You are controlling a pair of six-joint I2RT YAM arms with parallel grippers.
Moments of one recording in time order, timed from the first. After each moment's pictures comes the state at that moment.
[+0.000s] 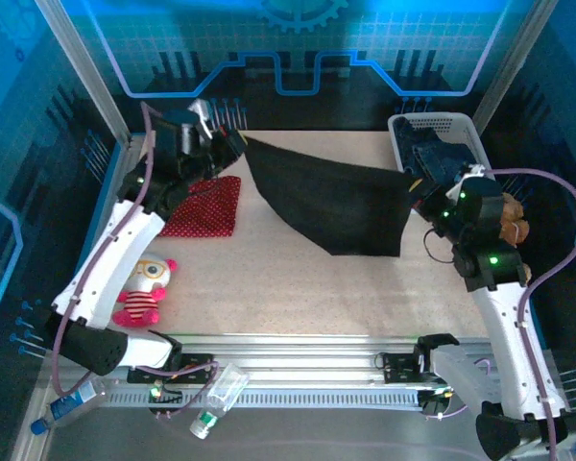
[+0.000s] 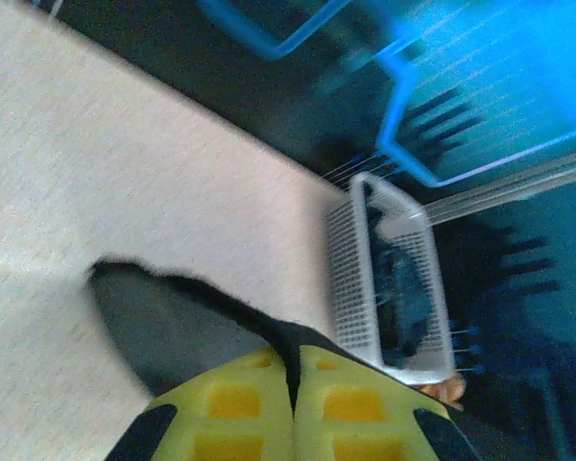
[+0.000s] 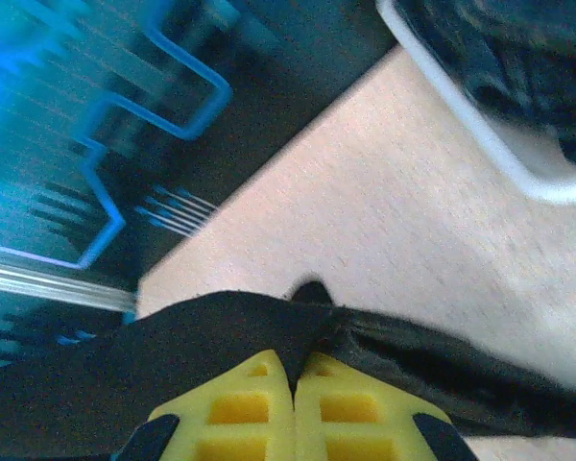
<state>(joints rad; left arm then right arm) -0.35 1.36 1.60 -0.58 0.11 -0.82 0.08 0.87 1.10 -0.58 -0.13 0.82</state>
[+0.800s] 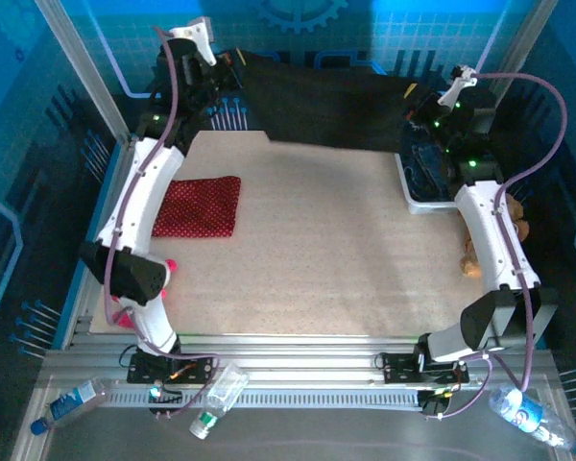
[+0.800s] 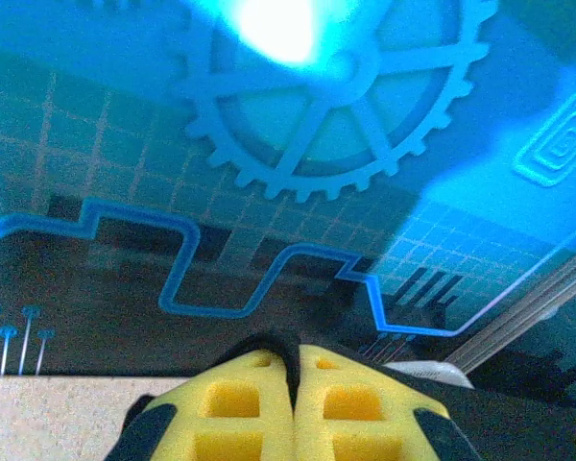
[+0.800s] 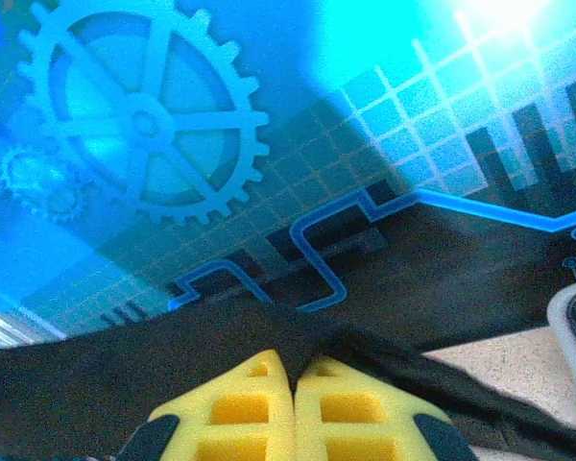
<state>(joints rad) -0.23 1.77 2.09 -0.40 0.09 -0.48 0.02 1.44 1.50 -0.14 -0.23 0.59</state>
